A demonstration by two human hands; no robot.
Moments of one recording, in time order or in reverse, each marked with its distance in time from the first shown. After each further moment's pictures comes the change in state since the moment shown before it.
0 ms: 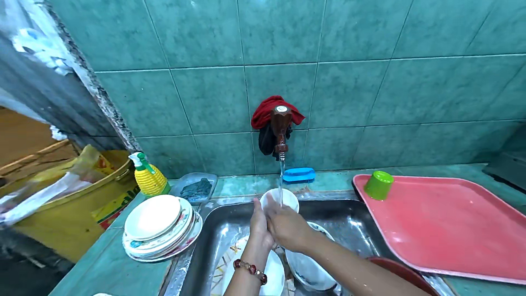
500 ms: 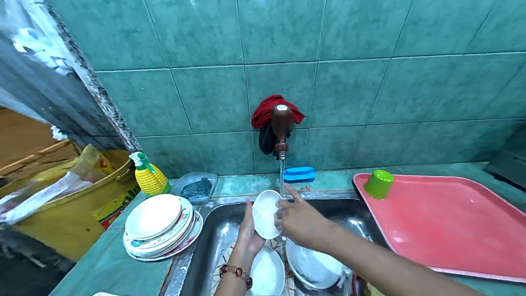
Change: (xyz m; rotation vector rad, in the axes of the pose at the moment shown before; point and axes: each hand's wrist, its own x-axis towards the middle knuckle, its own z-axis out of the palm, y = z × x) left_hand 0.017 0.008 -0.041 -0.026 -0.192 -0.094; right_hand -0.026 0.004 -0.044 -0.310 -0.028 -0.334
